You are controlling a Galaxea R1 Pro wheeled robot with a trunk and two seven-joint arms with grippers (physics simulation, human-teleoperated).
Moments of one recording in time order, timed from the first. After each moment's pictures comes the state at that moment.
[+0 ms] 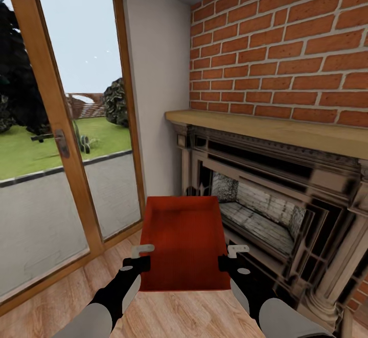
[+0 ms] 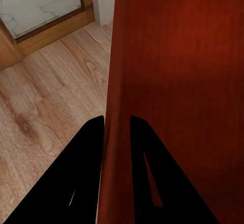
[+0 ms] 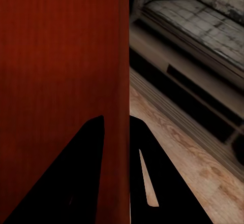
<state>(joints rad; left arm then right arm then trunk) -0.61 -0.13 -0.01 -0.44 0.05 0.12 0.19 -0.66 0.09 0.09 -0.29 -0.03 -0.04 -0.13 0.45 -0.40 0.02</state>
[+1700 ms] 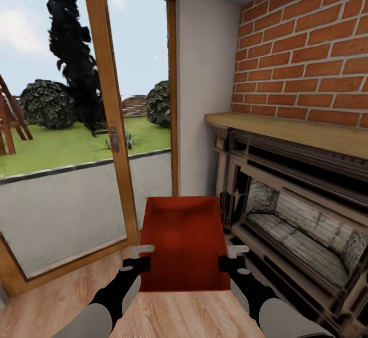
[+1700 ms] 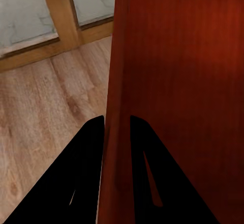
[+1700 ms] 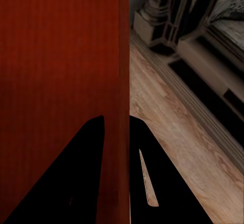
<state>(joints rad) -0.61 -0.13 -0.01 -0.43 0.05 0.12 0.19 -0.66 0.09 0.09 -0.29 -0.03 -0.04 -0.13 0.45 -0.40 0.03</state>
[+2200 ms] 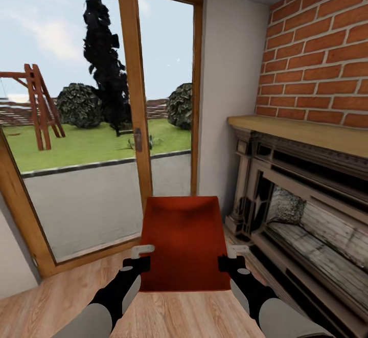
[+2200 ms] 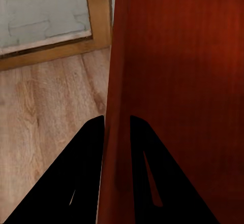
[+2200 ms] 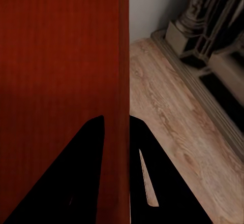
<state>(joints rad) -0.61 -0.13 -0.01 -0.43 0.05 0.12 0.20 -0.66 0.09 0.09 -0.29 -0.03 -0.04 -0.13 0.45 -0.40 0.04</state>
